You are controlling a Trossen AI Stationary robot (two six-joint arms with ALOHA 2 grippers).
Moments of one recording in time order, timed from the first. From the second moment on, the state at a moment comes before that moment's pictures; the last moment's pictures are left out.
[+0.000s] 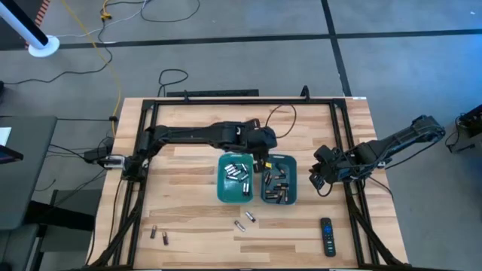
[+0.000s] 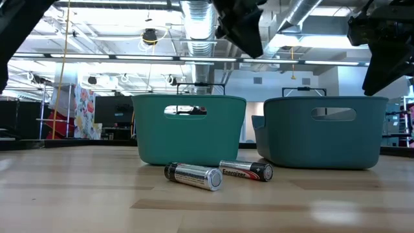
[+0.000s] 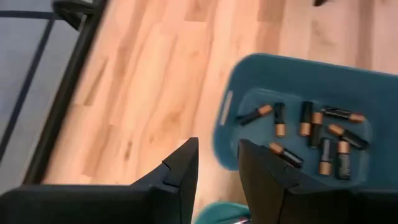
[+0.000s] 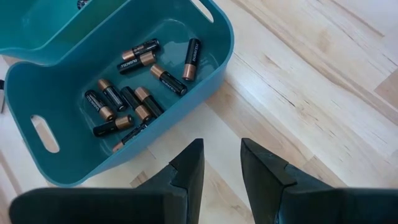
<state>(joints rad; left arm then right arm) -0.01 2.10 2.14 -0.93 -0.31 -0.05 0.40 0.85 0.68 -0.96 0.39 1.12</state>
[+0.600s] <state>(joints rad) 0.04 2.10 2.14 -0.93 -0.29 -0.04 0.40 0.85 0.68 -0.96 0.39 1.12</state>
